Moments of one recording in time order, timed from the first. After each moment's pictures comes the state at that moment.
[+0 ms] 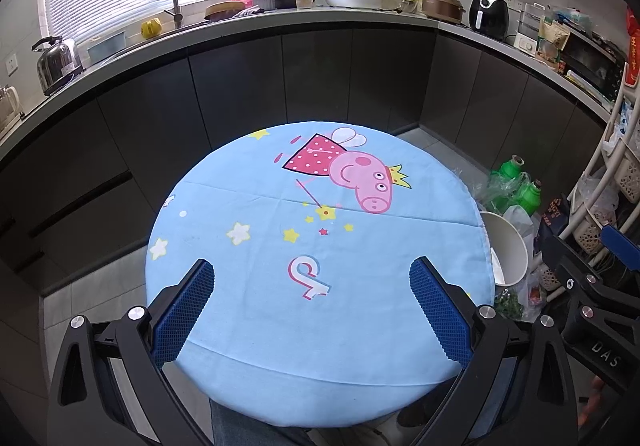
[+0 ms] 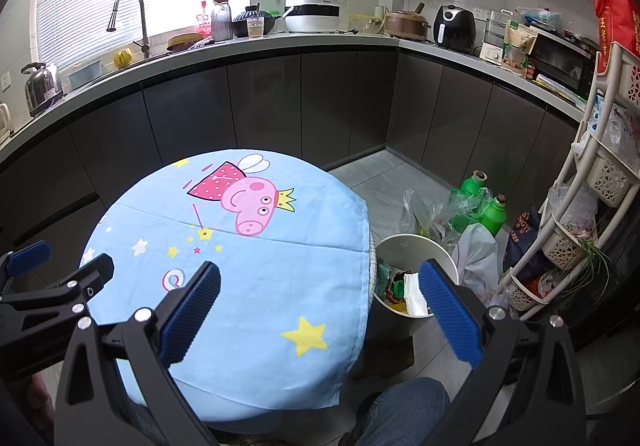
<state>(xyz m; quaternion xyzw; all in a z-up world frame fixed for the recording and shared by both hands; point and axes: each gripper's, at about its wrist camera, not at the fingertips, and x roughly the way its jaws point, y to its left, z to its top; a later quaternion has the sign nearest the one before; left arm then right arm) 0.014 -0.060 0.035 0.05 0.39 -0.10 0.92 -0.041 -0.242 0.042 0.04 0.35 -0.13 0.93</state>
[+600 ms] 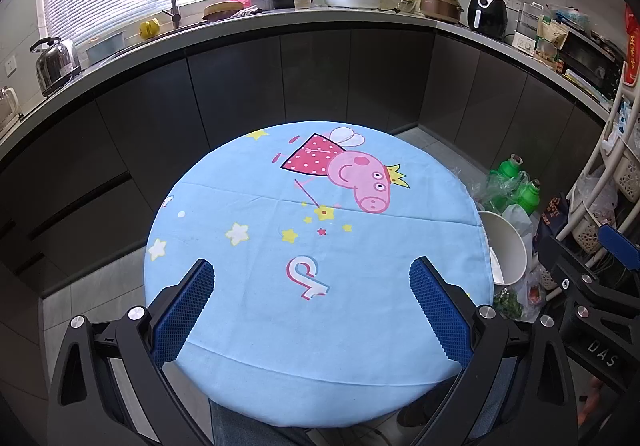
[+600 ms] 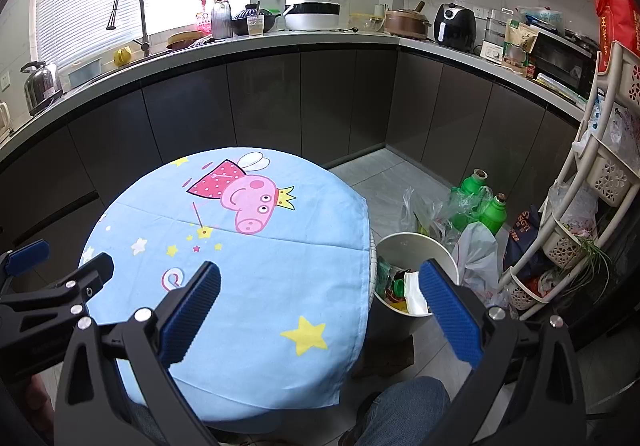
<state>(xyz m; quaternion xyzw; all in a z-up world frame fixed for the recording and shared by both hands) 0.013 -0.060 0.036 0.05 0.39 -0.10 0.92 -0.041 -0.242 0.042 0.04 0.35 -0.13 0.93</state>
